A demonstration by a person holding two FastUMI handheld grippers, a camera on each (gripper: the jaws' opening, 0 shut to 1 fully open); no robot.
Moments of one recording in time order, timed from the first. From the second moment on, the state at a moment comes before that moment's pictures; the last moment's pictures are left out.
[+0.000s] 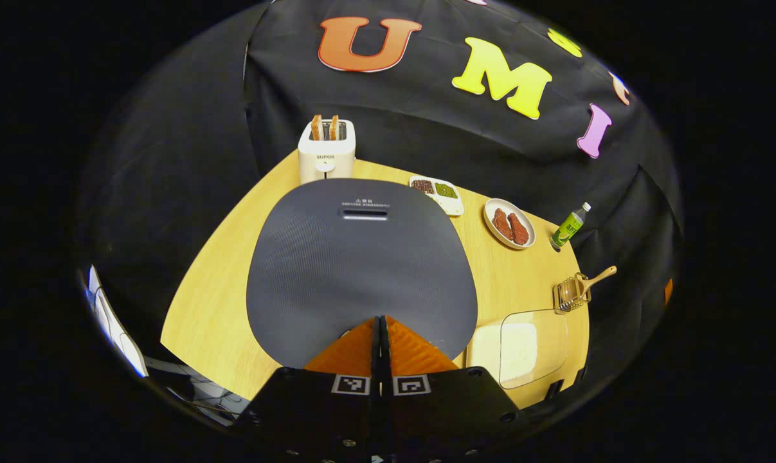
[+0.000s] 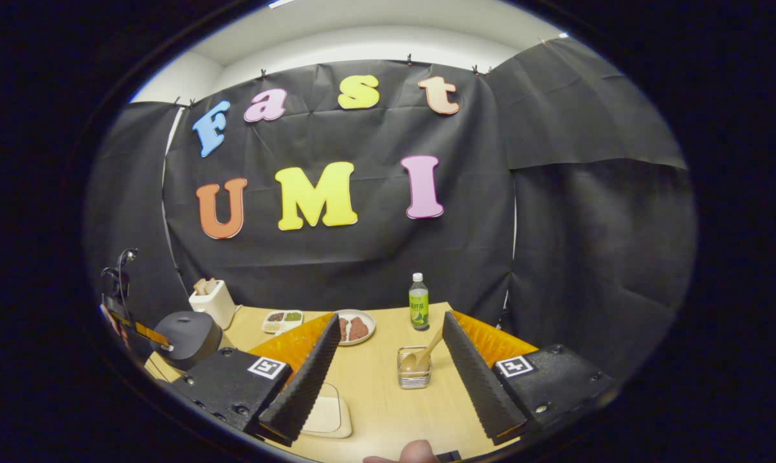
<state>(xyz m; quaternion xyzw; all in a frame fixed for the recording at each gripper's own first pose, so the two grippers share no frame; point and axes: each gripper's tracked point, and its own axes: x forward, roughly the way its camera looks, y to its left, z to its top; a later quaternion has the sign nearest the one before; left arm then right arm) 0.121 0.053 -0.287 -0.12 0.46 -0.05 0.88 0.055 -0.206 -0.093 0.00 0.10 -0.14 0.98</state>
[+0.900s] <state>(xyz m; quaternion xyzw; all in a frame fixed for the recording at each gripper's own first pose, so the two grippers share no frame) 0.131 0.056 -0.227 -0.06 0.37 -0.01 0.93 0.031 -0.219 -0.071 0.00 0.08 -0.17 0.98</state>
